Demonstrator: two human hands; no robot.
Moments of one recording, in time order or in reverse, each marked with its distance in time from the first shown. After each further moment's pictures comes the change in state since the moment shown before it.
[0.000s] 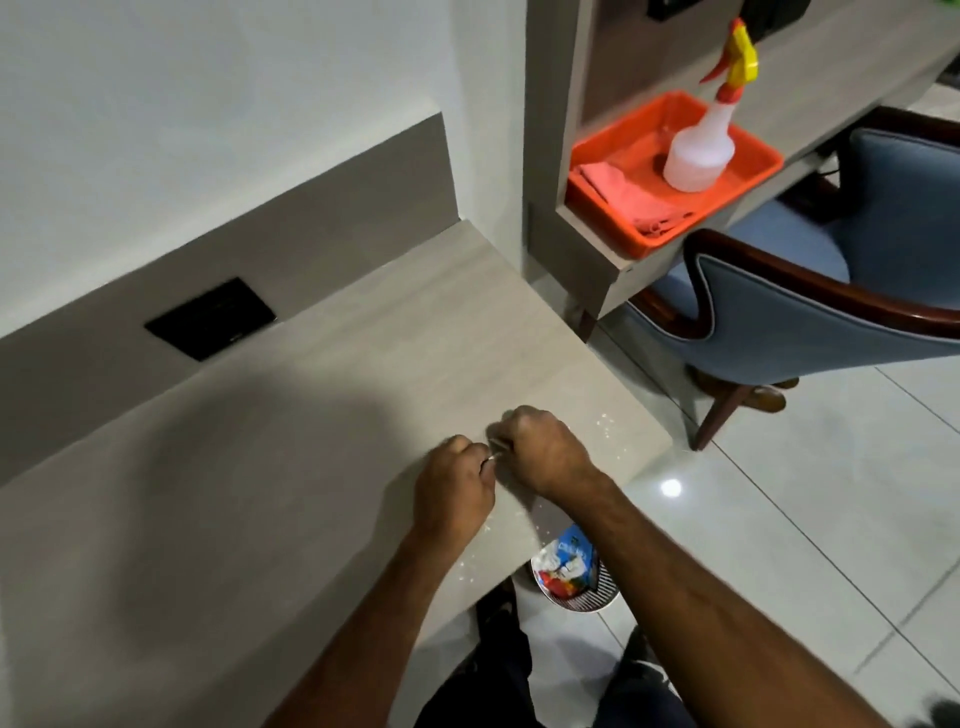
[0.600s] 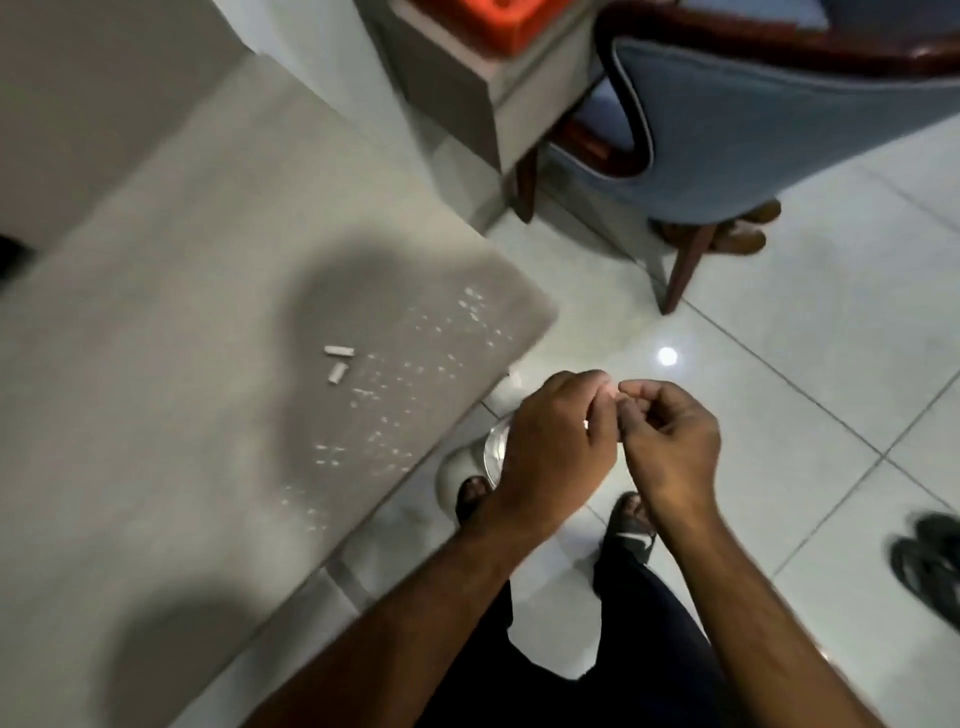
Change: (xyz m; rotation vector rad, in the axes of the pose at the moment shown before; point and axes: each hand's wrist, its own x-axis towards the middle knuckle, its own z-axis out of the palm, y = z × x) left_hand -0.038 0.183 0.131 -0.331 -0.061 0.206; right_hand -0.158 0.184 0.080 1.100 0.748 0.766
